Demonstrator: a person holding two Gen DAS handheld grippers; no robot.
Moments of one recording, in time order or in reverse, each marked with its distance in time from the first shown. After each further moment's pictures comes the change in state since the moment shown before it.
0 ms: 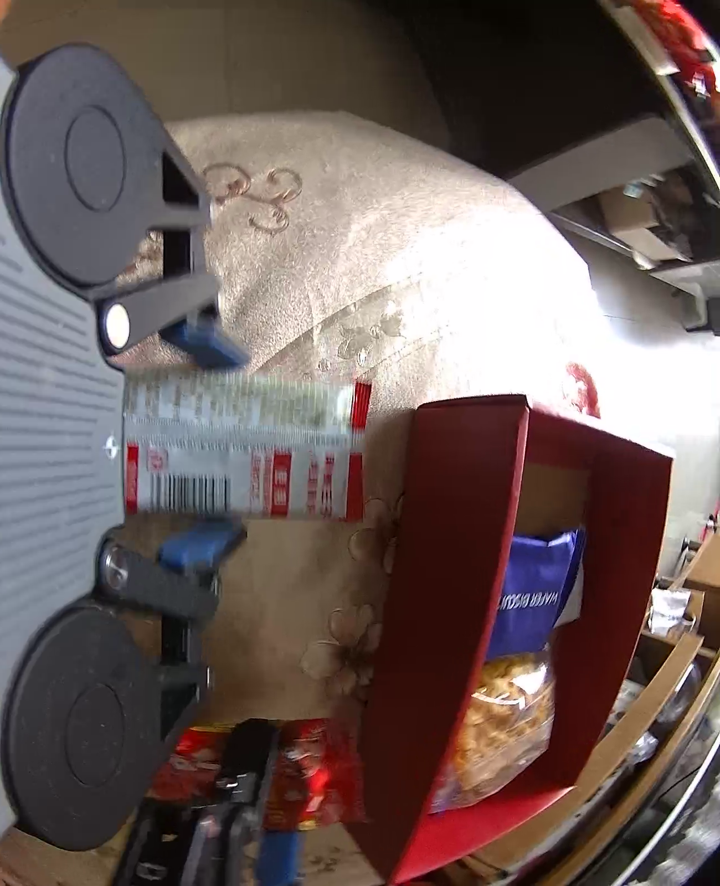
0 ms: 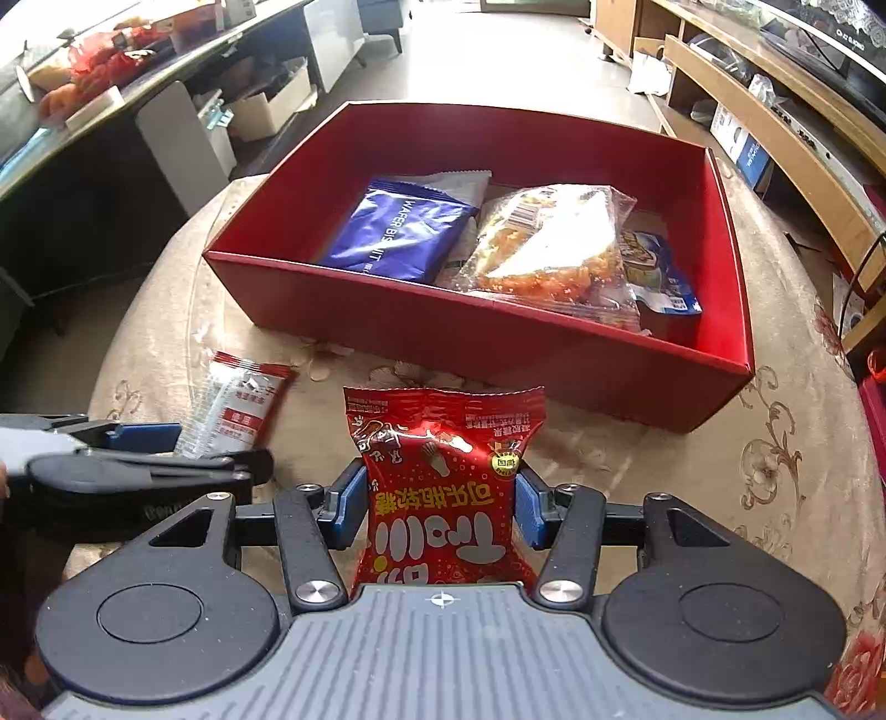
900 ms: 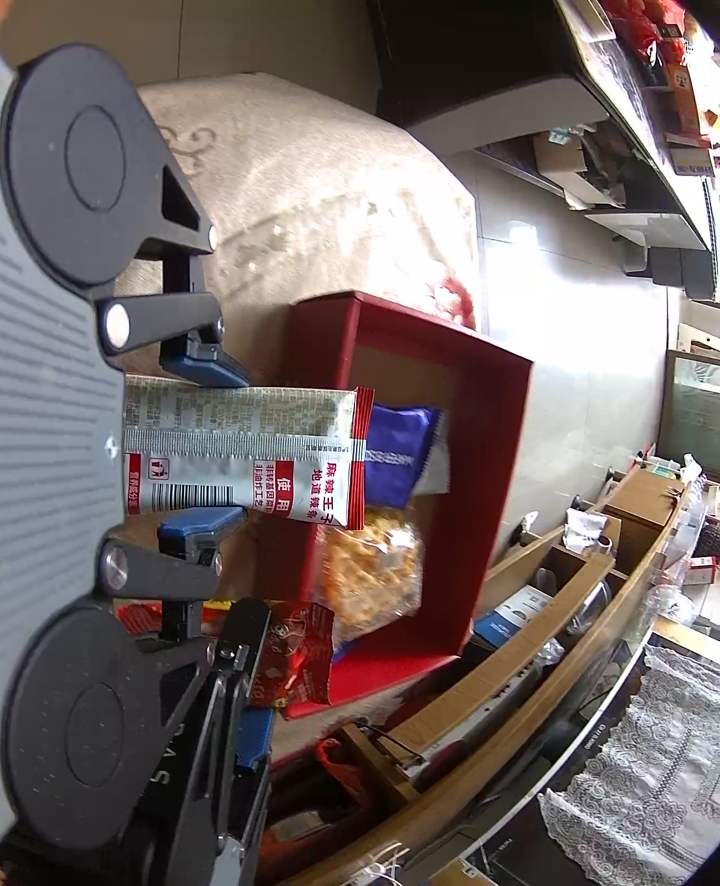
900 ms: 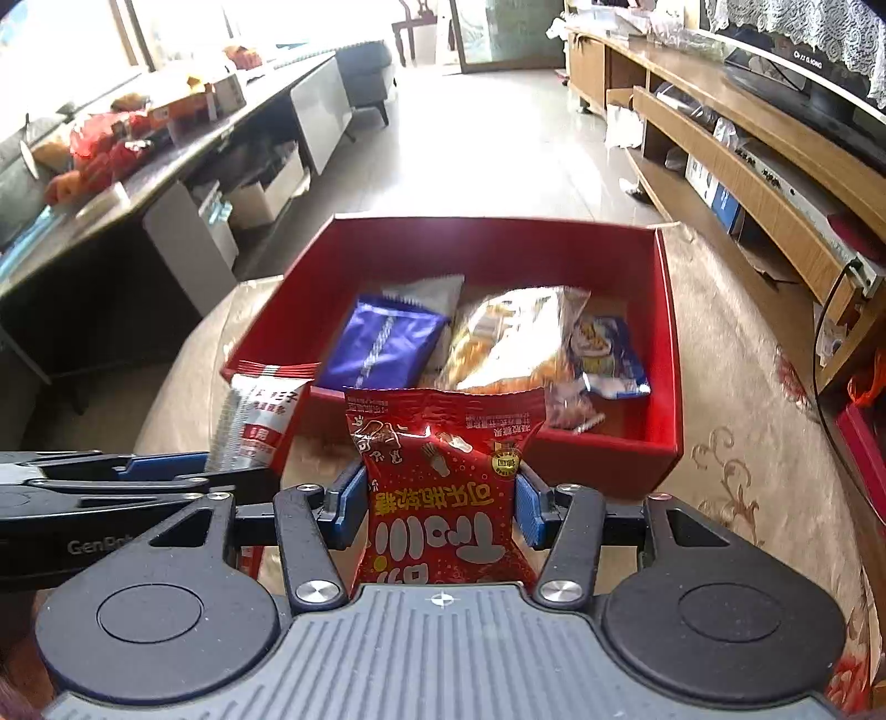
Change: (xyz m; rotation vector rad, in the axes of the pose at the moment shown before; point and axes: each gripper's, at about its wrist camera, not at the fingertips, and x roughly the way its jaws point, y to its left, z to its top) left arm -0.075 -0.017 0.037 -0.028 -0.146 -0.204; right arm -0.044 -0.023 0.022 0.076 -0.150 0.034
